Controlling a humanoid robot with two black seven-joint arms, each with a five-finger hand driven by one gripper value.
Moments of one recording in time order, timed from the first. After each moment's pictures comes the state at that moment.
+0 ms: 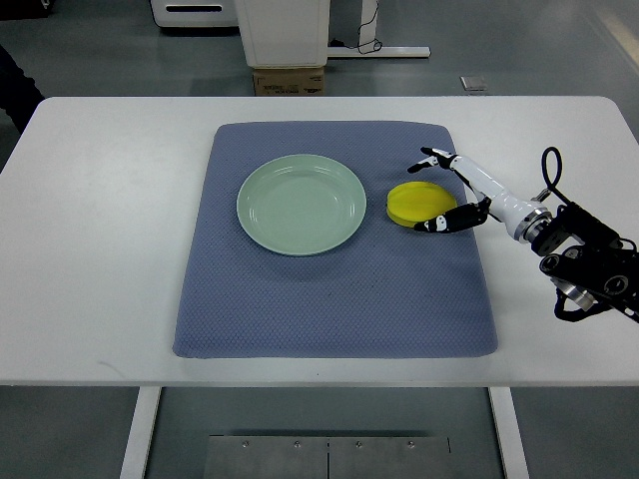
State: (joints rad) left arm -0.02 0.00 -0.10 -0.20 0.13 0.00 -0.01; right arm 1.02 -0.35 -0.18 0.80 -0.53 -0.25 0.55
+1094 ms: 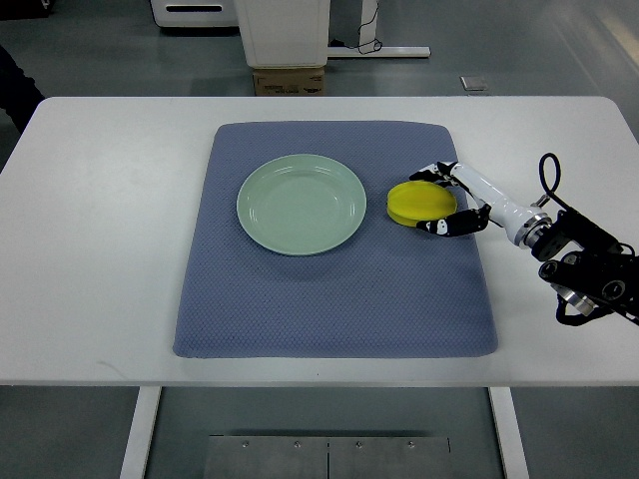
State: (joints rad) left arm -0.02 0.00 -0.10 -0.20 0.13 0.00 -0.01; right arm 1.02 -0.34 -0.22 0.79 -0.53 -0.28 0.55
